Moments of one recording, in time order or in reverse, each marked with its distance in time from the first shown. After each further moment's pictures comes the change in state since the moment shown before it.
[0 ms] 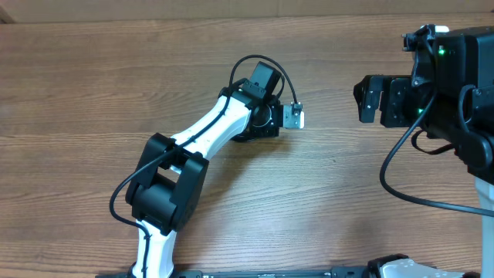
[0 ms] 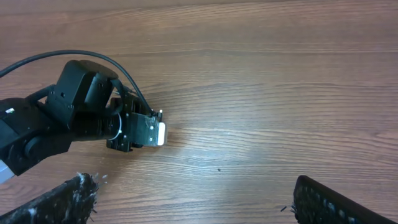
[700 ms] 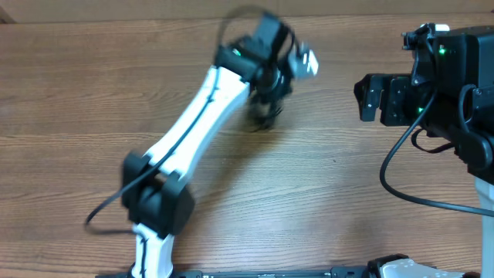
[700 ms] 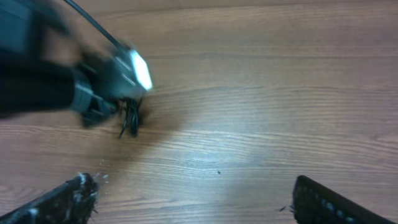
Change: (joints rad) left arm 0.001 -0.054 0.527 -0.381 -0.064 -0.438; right arm 0.000 0.000 0.000 0.019 -0.001 0.005
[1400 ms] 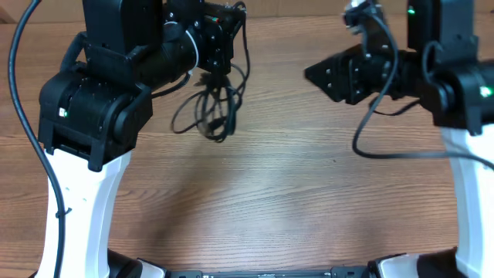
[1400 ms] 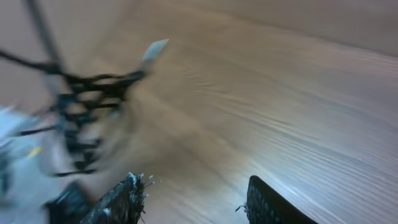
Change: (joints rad) left arm 0.149 -0.438 0.253 -0.105 0.157 -0.861; right arm 0.001 0.160 0.000 0.200 -0.615 -0.284
